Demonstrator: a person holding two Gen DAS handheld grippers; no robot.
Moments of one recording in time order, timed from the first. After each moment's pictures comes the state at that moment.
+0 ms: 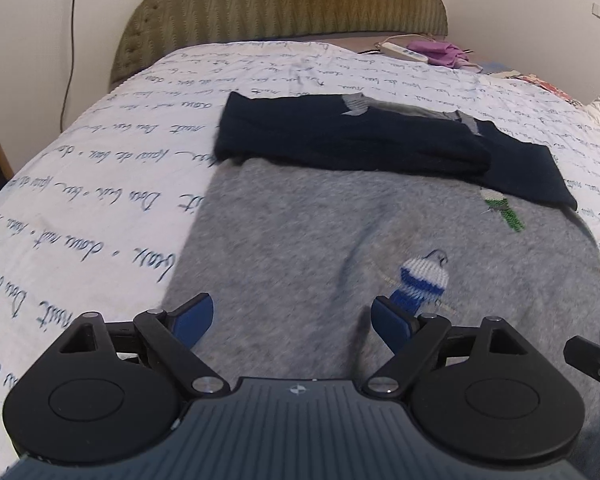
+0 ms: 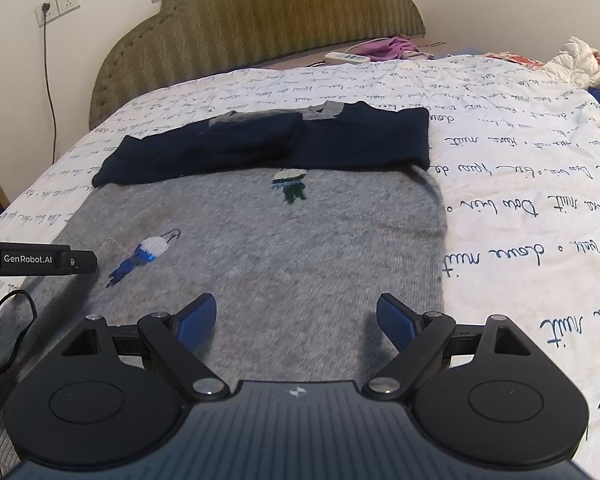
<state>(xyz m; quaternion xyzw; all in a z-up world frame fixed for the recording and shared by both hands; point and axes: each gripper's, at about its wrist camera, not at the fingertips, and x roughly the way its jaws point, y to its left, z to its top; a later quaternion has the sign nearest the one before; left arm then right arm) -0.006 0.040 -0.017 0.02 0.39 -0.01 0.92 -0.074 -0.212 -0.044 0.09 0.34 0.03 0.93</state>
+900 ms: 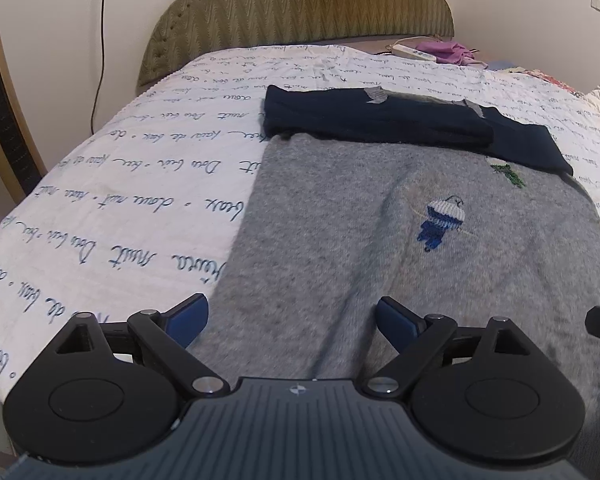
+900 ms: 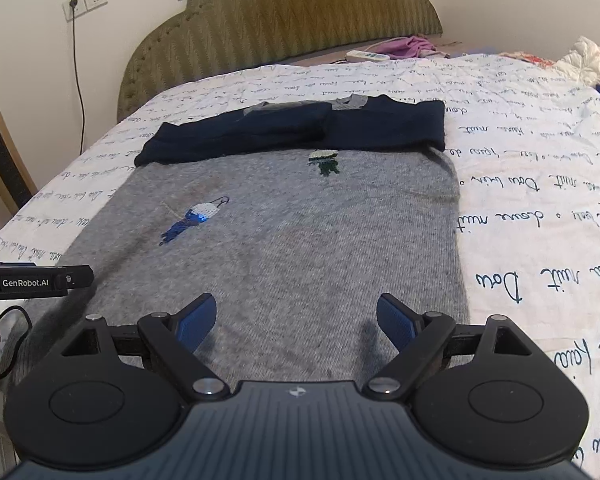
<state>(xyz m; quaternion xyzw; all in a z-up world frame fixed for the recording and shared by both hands) -0.076 0.073 -0.015 0.05 0.38 0.00 0.93 -0.125 -0.193 -0.039 0.09 0.34 0.05 0.93</state>
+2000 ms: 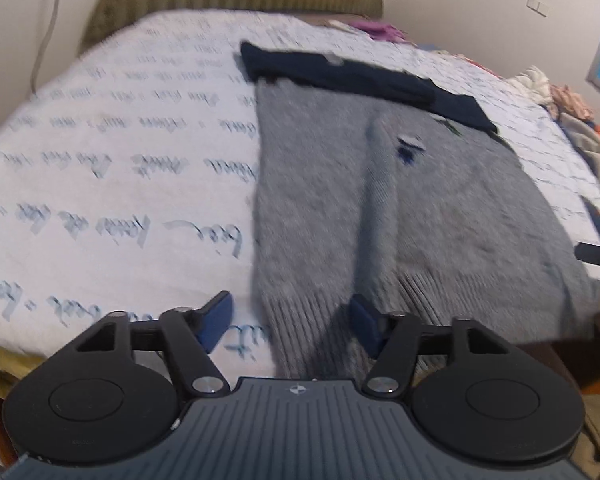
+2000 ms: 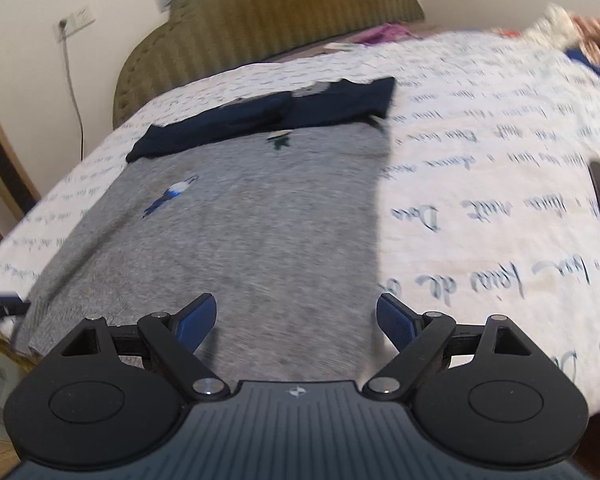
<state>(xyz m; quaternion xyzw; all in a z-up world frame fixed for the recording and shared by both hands) -0.129 0.173 -0.031 -0.01 0.42 -0.15 0.89 -0.184 -0.259 -0.052 0.15 0.35 0.05 0.92</state>
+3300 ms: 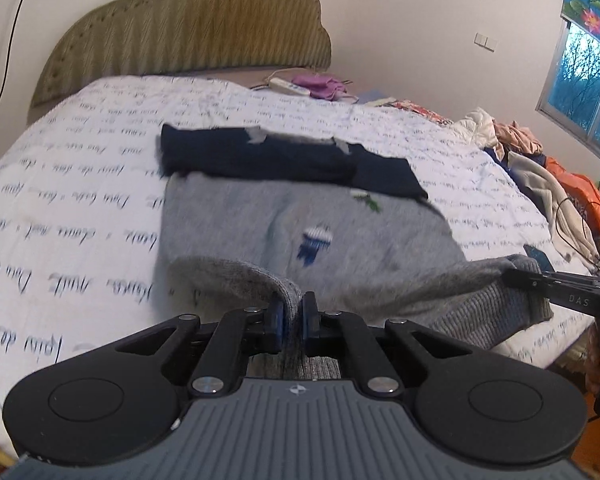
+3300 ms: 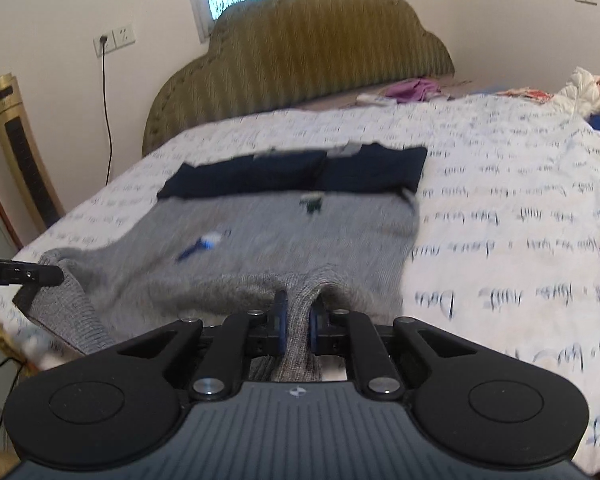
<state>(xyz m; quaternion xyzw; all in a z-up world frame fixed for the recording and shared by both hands) -0.112 0.105 0.030 -0.02 0.33 -0.21 0.92 -0.172 -0.248 -0.011 0.10 0.27 0.09 0.95</state>
